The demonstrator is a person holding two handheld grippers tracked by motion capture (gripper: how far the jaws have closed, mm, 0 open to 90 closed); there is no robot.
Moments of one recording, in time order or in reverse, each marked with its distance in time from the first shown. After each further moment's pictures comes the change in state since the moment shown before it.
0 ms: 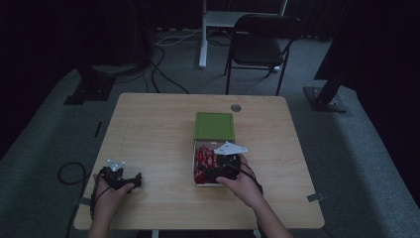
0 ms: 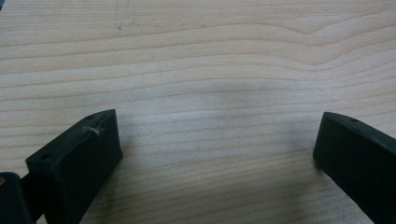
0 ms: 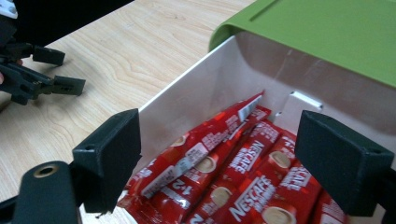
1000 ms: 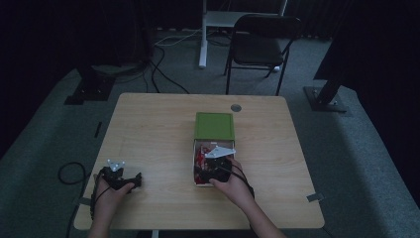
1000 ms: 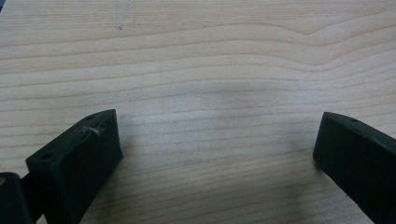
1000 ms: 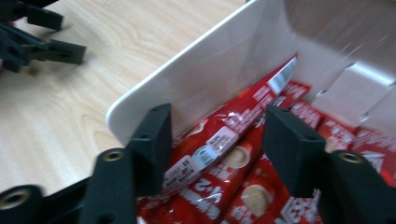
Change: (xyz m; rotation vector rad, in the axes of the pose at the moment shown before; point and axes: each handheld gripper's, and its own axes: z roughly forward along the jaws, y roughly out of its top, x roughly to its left) left arm 0.000 0.000 0.000 0.001 0.002 0.000; right arm 0.009 -0.011 0.029 0.106 0.045 -0.017
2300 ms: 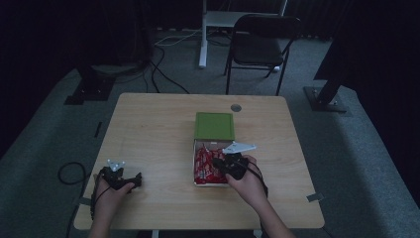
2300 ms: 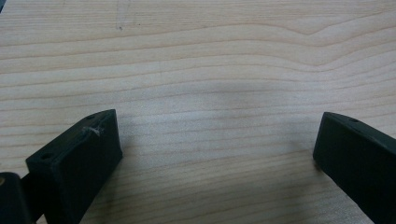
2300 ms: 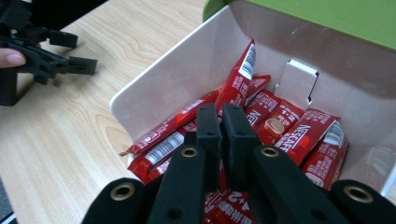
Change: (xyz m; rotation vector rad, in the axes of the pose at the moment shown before) left arm 0.000 0.000 0.000 -0.003 0.003 -0.005; right arm -0.025 0.002 -0.046 -0.024 0.032 0.062
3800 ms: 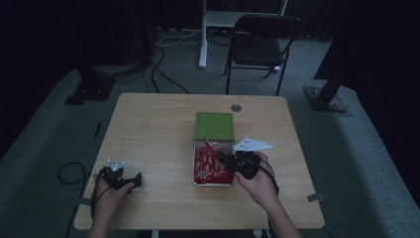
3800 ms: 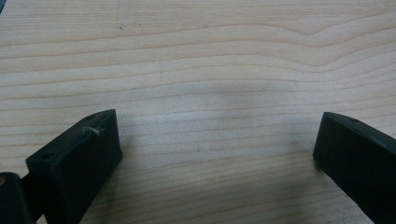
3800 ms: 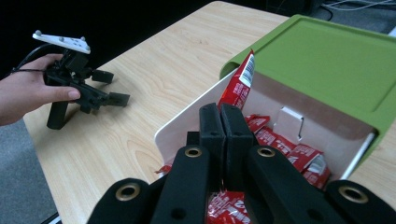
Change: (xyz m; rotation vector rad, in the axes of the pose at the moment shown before) left arm 0.000 0.000 0.000 0.003 0.001 -0.001; right arm 0.005 0.018 -0.049 -0.131 0.050 -0.030
